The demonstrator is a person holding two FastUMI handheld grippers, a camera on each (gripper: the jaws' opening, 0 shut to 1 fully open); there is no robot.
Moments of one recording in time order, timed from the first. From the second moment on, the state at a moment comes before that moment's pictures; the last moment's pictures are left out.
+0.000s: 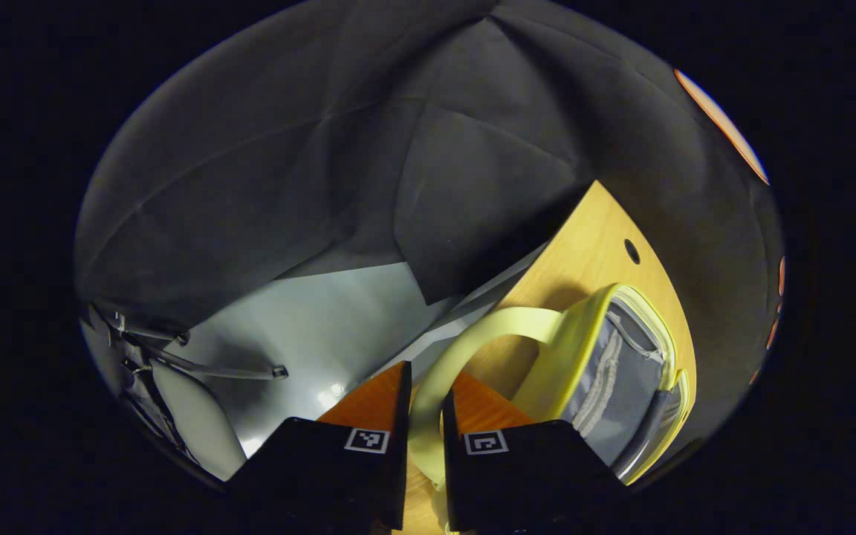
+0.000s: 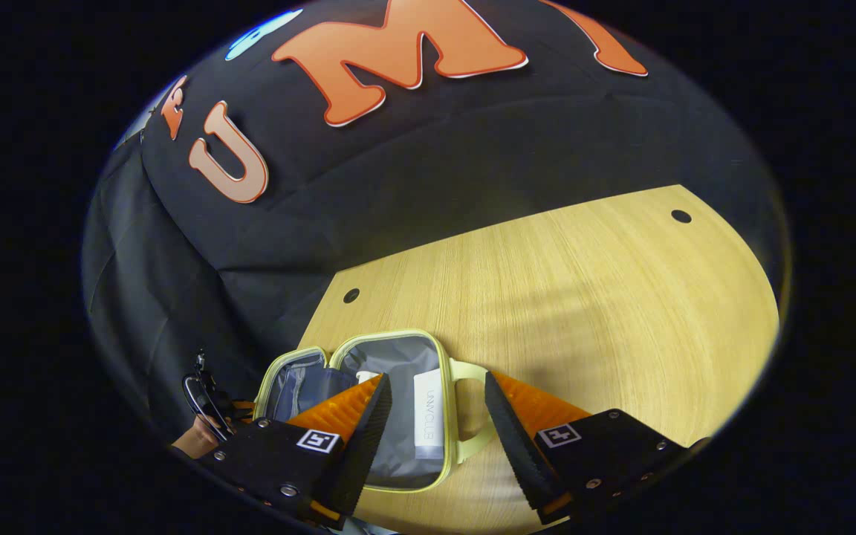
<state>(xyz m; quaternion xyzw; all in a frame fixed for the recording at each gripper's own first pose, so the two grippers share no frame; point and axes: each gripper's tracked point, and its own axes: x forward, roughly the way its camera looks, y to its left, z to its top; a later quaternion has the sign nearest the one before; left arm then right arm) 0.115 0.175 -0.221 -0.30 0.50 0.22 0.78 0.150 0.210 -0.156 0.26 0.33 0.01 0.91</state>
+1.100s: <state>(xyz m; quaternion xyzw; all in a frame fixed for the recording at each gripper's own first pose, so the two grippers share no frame) 0.157 0.049 0.054 -0.21 0.27 0.10 0.94 0.137 0.172 -0.110 0.22 0.26 0.06 0.94</state>
